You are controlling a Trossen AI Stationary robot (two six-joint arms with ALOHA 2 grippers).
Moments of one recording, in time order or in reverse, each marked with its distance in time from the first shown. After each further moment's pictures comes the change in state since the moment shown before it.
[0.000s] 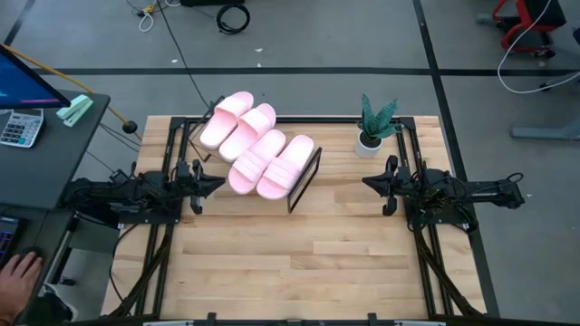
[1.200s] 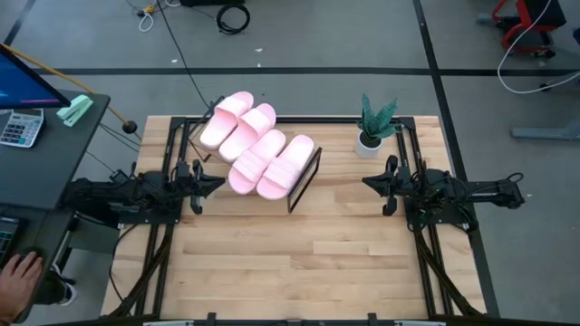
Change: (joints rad) left arm 0.000 0.000 0.000 0.000 0.000 0.000; right arm 0.000 0.000 0.000 0.000 0.000 0.000
